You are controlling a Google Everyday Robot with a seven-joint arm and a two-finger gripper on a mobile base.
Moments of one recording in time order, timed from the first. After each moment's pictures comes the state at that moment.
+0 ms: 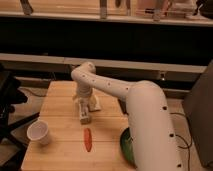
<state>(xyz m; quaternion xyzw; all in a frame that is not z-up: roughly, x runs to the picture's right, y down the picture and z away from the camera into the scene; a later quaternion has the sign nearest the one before) -0.116 0.087 0.919 -0.25 -0.23 -0.52 0.79</state>
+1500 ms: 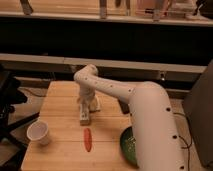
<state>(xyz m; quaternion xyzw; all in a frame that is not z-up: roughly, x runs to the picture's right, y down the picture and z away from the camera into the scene) -0.104 0.100 0.921 -0.26 -0.23 -0.51 0.79</state>
